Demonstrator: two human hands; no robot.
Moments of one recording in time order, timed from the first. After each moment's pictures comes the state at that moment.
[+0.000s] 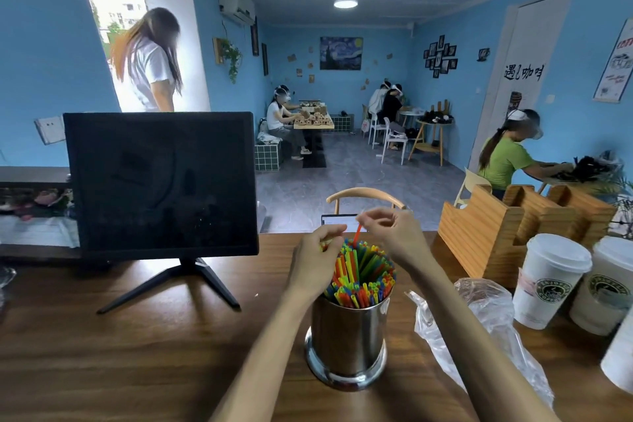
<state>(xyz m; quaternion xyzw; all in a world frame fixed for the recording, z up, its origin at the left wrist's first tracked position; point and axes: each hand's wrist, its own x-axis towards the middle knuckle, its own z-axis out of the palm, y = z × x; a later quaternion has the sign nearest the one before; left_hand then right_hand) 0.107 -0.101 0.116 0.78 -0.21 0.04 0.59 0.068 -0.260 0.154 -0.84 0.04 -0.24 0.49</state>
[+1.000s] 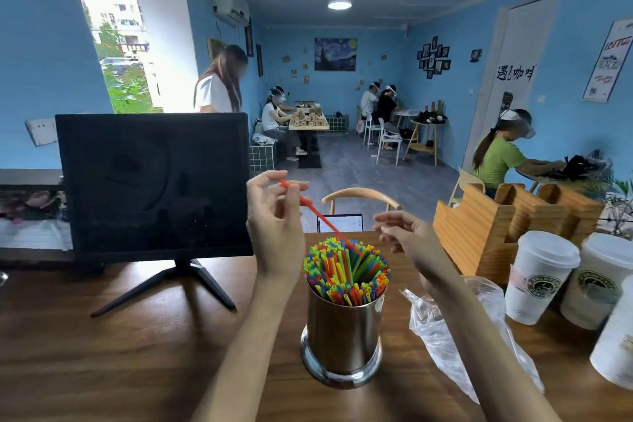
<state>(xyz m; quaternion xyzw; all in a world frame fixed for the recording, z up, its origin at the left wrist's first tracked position) 0.080 -0.077 0.180 0.57 -0.22 0.31 0.73 0.044 -0.284 0.147 -0.75 0.09 -0.20 0.63</state>
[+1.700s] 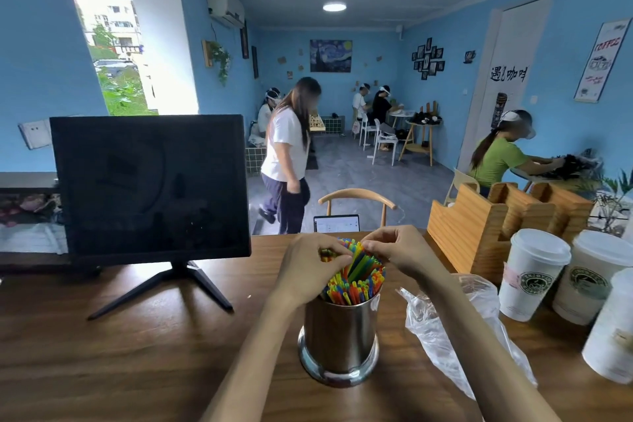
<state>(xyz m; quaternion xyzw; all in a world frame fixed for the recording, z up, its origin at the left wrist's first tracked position) 0.098 -0.090 0.121 0.82 -0.31 0.09 0.47 0.047 -0.283 0.141 -0.84 0.10 -0.13 0.51</state>
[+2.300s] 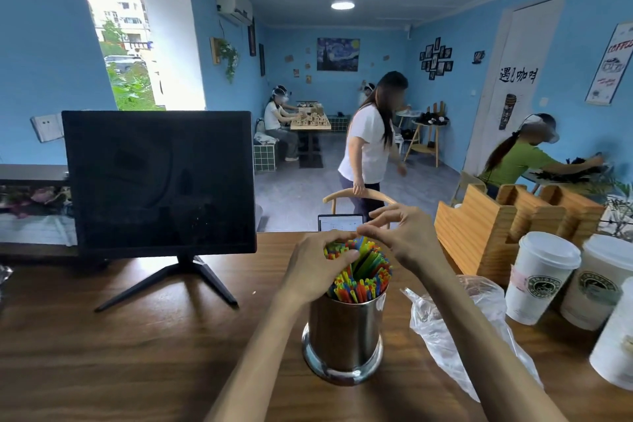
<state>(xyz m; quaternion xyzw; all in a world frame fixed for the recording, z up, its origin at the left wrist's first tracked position) 0.095 -0.088 0.122 0.82 -0.29 0.05 0.49 0.050 -0.273 0.161 -0.88 0.03 -0.28 0.38</state>
